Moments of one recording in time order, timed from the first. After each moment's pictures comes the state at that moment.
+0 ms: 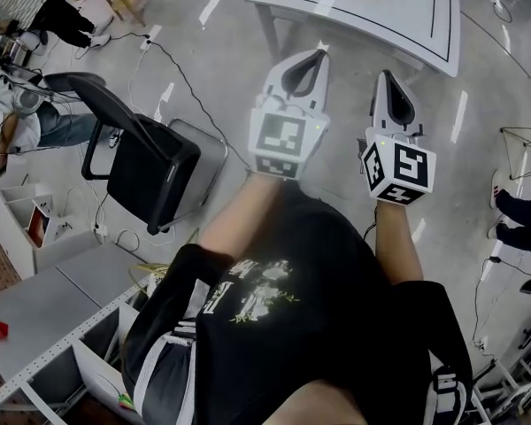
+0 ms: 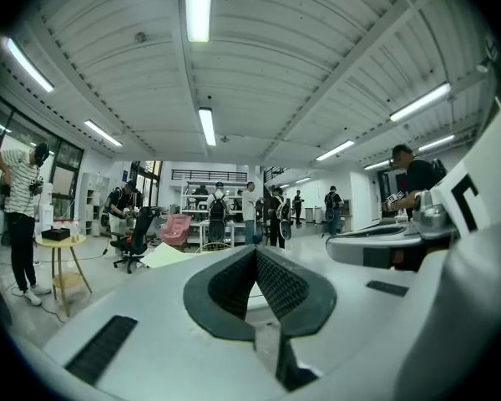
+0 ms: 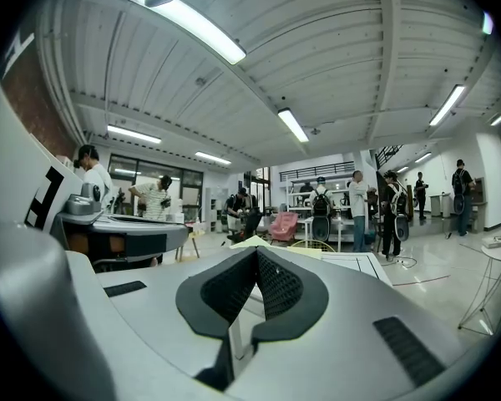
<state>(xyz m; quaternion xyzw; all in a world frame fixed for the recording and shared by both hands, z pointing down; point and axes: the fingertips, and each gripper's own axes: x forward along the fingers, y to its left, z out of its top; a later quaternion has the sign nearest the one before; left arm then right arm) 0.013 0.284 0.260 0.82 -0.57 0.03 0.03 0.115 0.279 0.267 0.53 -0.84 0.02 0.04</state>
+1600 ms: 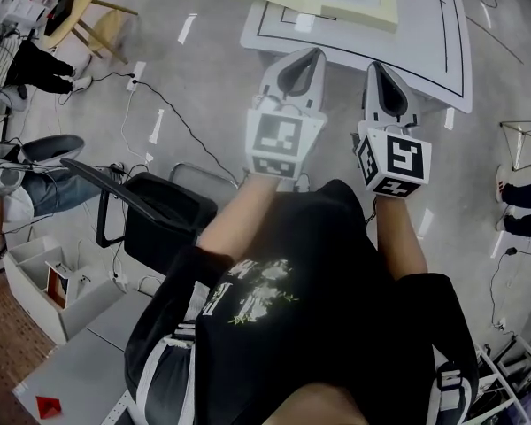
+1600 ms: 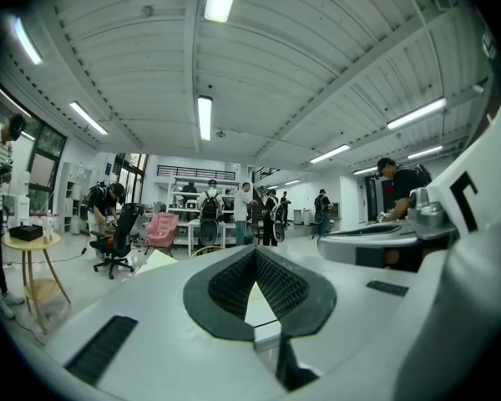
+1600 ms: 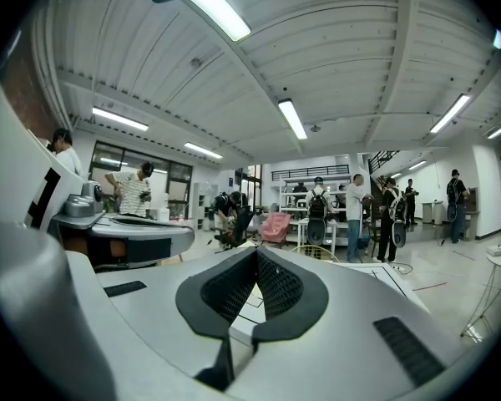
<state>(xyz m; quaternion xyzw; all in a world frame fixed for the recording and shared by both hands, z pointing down) -0.089 0.114 0.269 0.85 -0.52 0.02 0.04 0.000 0.117 0.270 0.57 -0.82 0.01 0.06</state>
